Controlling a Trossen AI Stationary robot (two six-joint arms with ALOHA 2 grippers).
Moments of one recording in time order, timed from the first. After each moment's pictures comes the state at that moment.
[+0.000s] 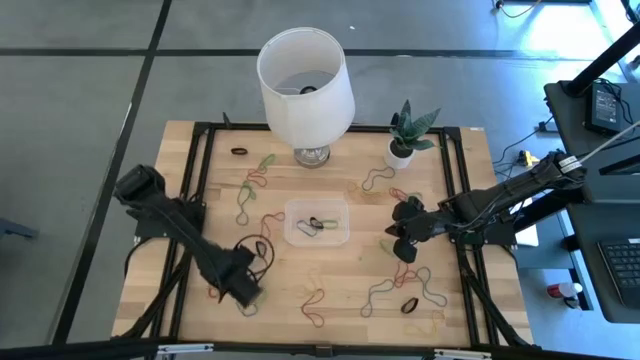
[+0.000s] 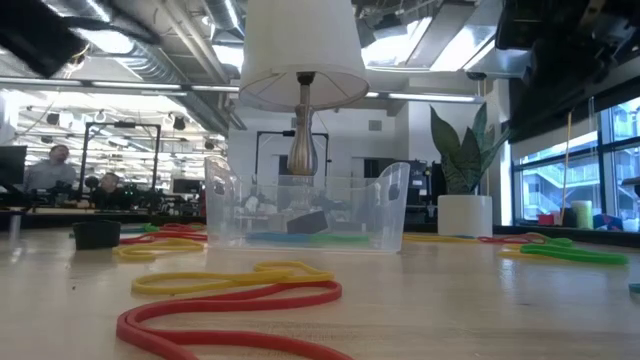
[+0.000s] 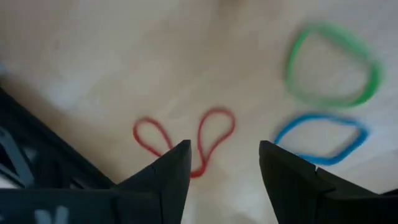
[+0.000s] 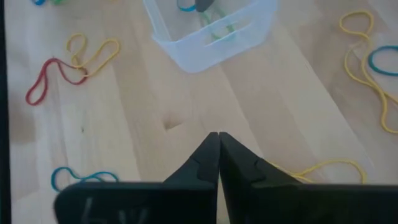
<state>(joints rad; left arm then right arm) -0.71 1.65 1.10 -1.07 0.13 -1.64 0.38 1.06 0.69 -0.54 0.28 0.71</state>
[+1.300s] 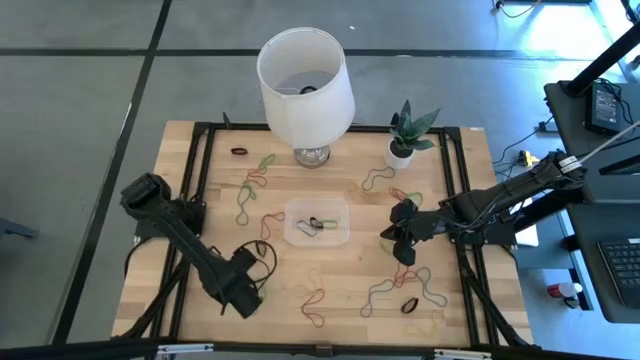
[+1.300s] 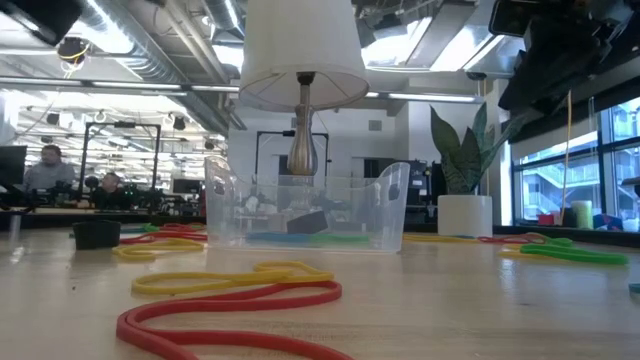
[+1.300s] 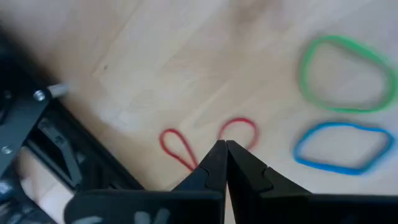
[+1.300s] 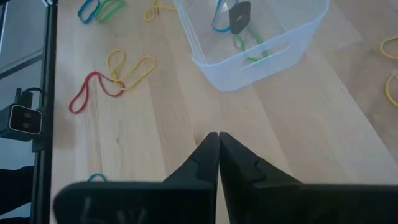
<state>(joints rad) -0.75 1.74 1.26 -1.28 0.01 -1.59 0.38 1.06 0.69 -0.43 0.23 0.67</state>
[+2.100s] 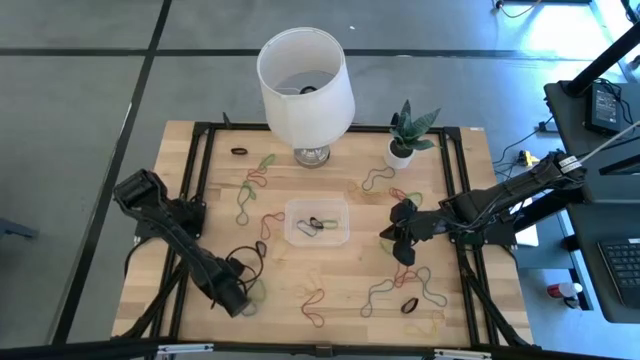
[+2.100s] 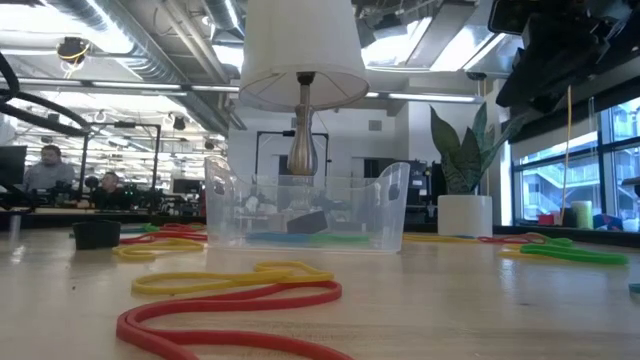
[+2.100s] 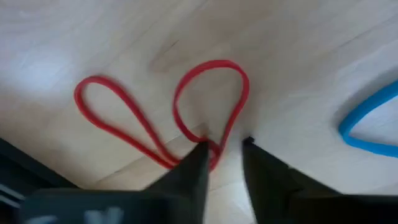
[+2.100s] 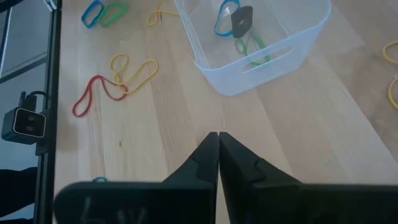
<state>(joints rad) -0.82 1.72 0.86 -0.71 0.24 -1.78 0.38 1.06 0.69 -0.41 0.23 0.67</state>
